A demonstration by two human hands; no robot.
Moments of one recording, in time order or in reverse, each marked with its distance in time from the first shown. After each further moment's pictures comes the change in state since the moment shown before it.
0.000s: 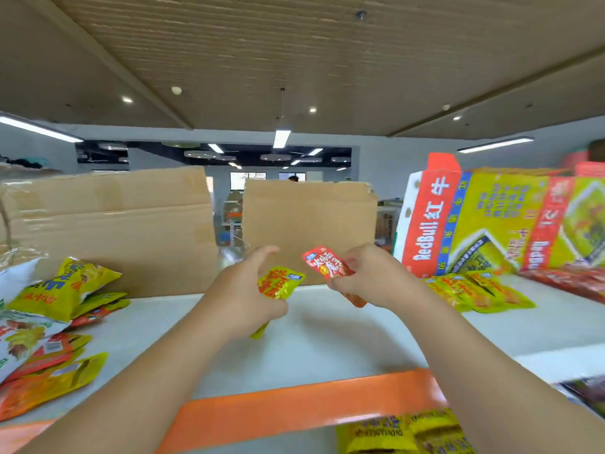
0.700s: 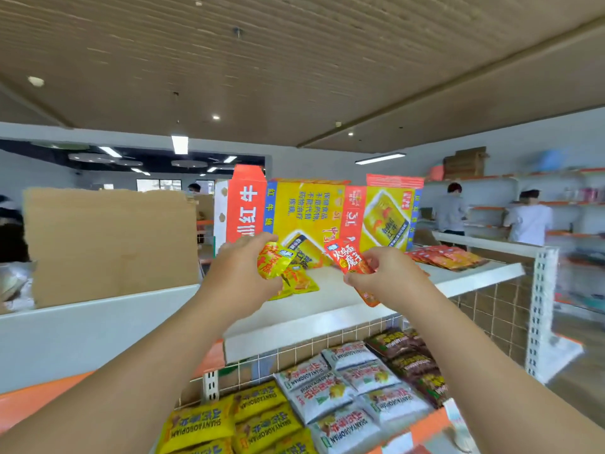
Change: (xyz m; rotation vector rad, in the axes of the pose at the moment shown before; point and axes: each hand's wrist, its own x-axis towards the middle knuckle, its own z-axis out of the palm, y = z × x) left_hand -0.017 0.281 0.199 -0.051 0.067 0.376; right_hand -0.212 0.215 -0.247 -0.125 0.317 0.301
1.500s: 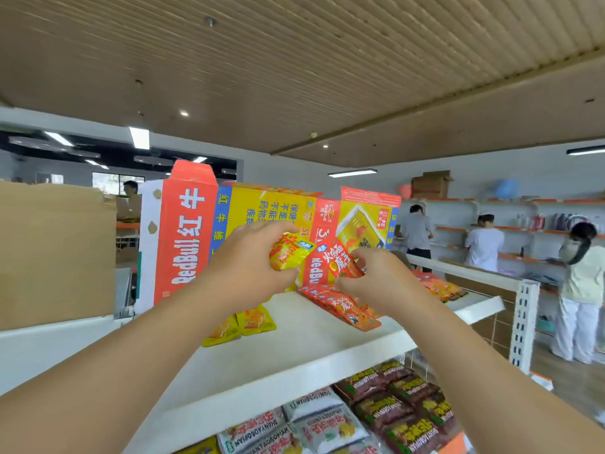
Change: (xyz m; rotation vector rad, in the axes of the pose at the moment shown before) left_hand 0.120 0.031 0.084 -0.018 0.022 0.239; right_hand 0.103 0.049 -0.012 -0.154 0.021 0.026
